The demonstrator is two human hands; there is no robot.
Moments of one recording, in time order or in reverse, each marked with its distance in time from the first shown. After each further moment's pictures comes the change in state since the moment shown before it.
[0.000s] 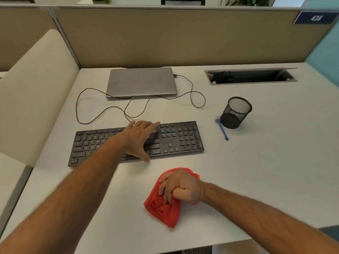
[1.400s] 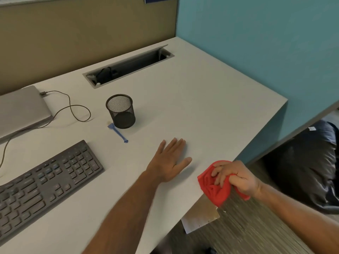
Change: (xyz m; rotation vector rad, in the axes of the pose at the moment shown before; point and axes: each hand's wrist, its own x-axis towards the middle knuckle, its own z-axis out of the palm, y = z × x) left_hand 0.129 0.358 0.064 -0.305 -0.028 0.584; right_hand -0.389 -0.033 -0.091 -0.161 0.760 0.568
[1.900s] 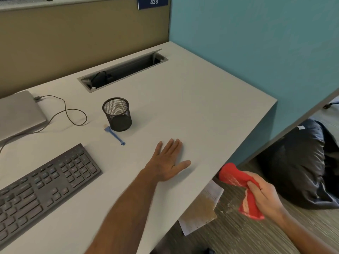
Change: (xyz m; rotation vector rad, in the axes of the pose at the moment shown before) left_hand 0.003 0.002 -0.007 0.087 -0.127 -0.005; right_hand -0.098 -0.019 0.004 -0.108 0.486 0.622
